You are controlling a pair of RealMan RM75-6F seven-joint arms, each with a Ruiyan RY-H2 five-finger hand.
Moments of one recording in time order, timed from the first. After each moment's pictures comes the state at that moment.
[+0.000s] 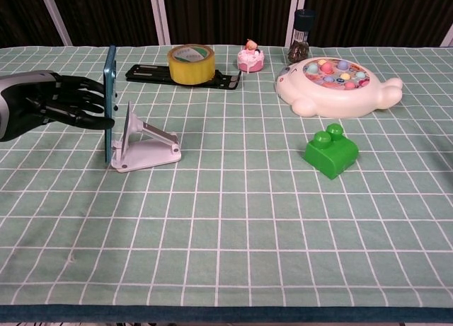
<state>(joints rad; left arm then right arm) -0.51 -1.47 -0.31 -1.75 0.82 0.95 -0.19 0.09 -1.12 0.08 -1.64 -1.45 1.44 -0.01</state>
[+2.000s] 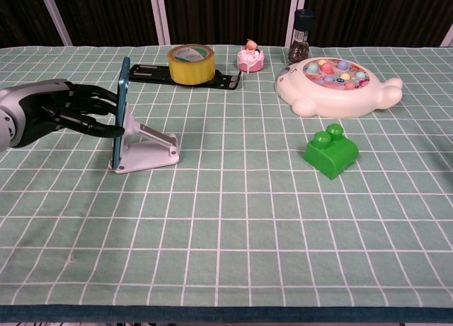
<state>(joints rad) -0.54 -1.50 -0.29 -1.70 0.81 0.92 -0.19 0.09 -1.11 0.08 -1.64 -1.45 1.43 -0.02</state>
